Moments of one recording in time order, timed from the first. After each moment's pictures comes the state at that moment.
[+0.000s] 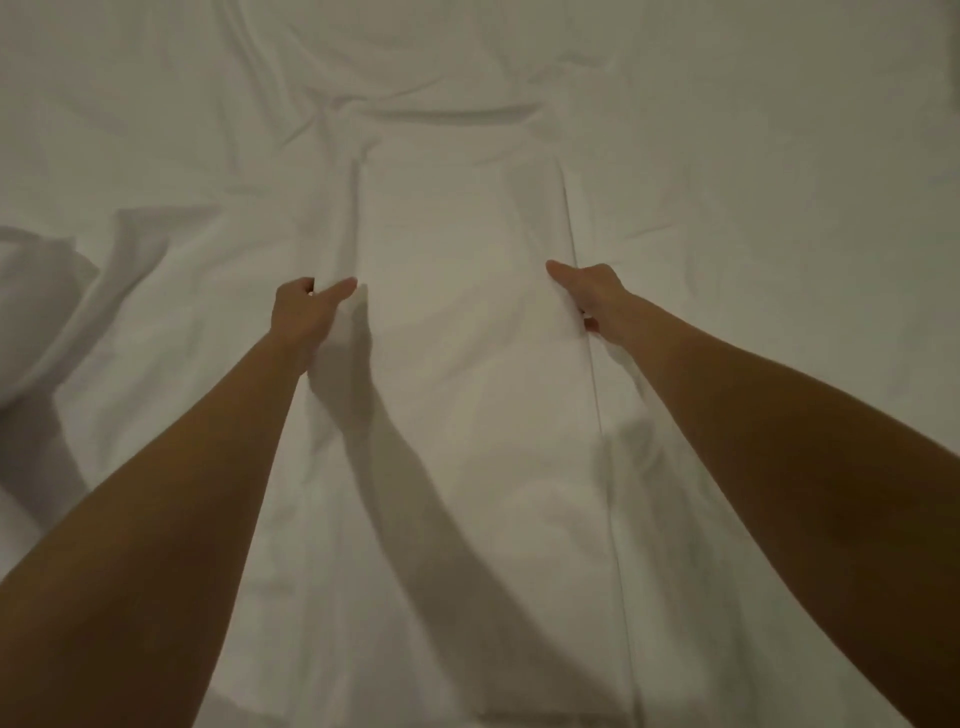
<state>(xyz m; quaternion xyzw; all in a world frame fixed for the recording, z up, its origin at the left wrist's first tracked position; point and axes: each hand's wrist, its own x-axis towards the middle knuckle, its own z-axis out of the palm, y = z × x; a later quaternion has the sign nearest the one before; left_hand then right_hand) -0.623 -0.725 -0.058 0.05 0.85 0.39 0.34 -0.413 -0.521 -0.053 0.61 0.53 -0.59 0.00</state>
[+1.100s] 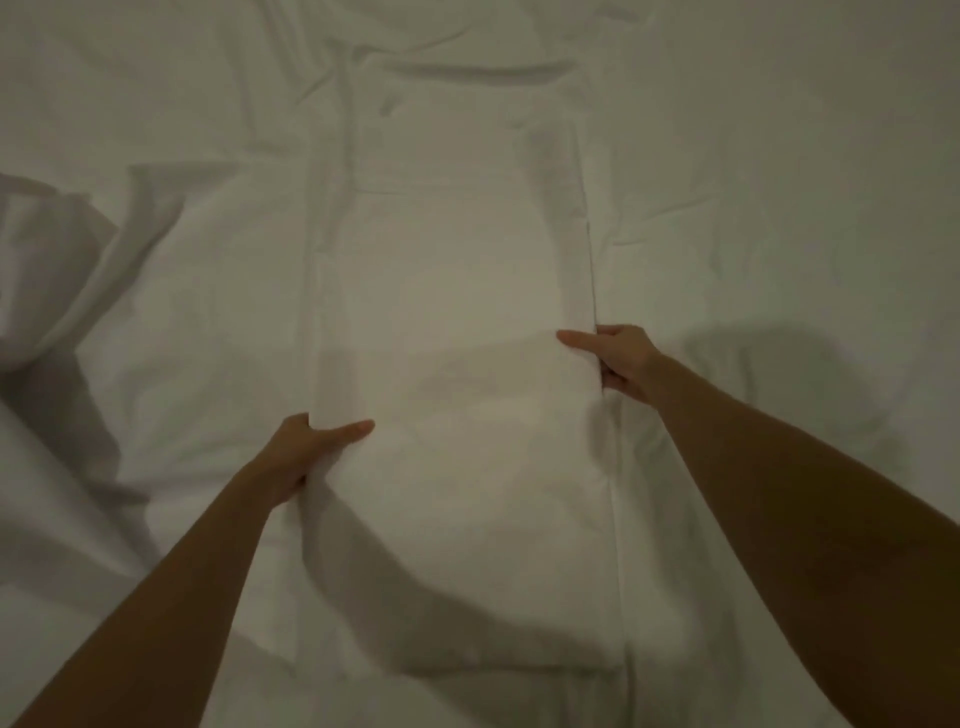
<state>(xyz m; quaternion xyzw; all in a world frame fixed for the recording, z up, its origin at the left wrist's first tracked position) -0.553 -0.859 -0.070 -0.09 0.77 0.33 0.53 -0.353 -0.567 -0.068 0.61 0.44 -0.66 0.05</state>
